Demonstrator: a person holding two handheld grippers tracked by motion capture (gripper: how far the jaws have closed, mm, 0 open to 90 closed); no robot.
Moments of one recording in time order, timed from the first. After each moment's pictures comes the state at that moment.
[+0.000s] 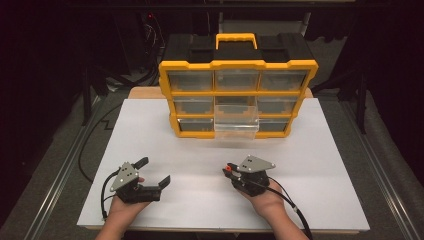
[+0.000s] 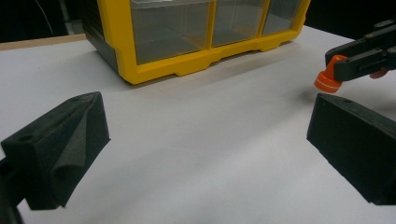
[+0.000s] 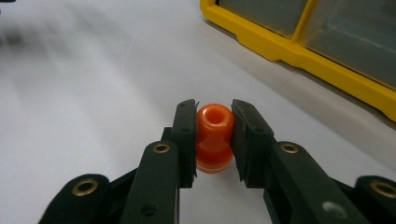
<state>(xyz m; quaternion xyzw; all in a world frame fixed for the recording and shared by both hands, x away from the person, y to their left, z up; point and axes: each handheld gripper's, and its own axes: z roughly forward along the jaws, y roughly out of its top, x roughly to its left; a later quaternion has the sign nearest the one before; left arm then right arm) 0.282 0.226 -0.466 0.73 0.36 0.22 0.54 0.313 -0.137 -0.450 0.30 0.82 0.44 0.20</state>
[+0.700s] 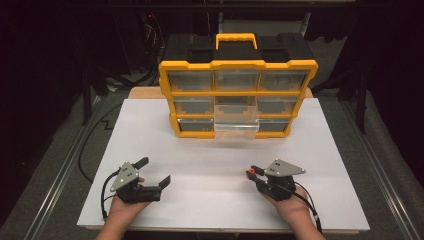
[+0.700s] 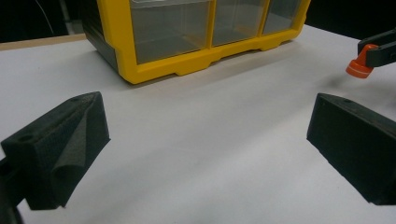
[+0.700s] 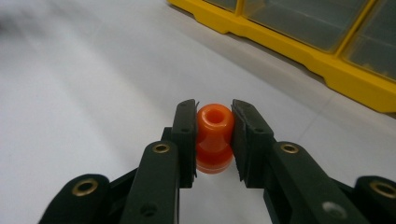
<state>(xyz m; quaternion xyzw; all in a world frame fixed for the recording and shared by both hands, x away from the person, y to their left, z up) 0.282 0.225 -0.467 0.73 0.36 0.22 0.54 0.299 -0.198 -0.446 0.33 0.81 0.43 0.21</state>
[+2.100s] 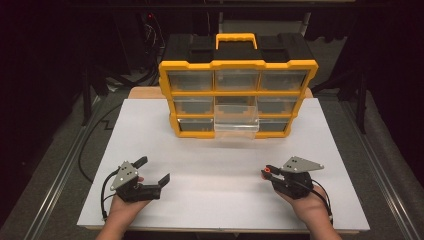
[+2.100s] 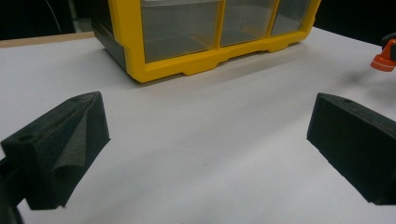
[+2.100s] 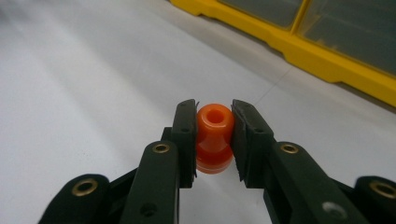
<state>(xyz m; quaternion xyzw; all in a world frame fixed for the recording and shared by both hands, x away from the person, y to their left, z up) 0.285 0.226 -0.468 0.72 0.38 0.22 0.54 0.303 -0.234 -0.433 0.35 0.82 0.40 0.20</state>
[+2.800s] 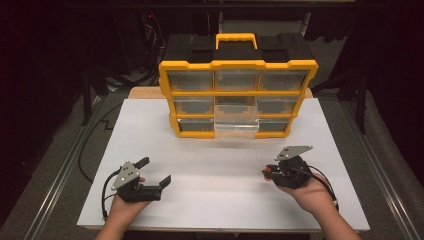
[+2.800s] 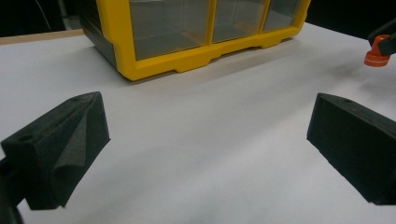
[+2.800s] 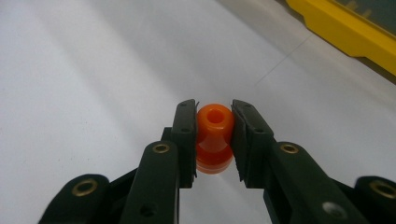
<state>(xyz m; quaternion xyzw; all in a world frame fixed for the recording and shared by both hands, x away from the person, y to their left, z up) 0.285 0.225 -0.469 0.73 0.37 0.21 0.54 0.326 -0.228 -0.410 0.33 0.88 0.31 0.13</state>
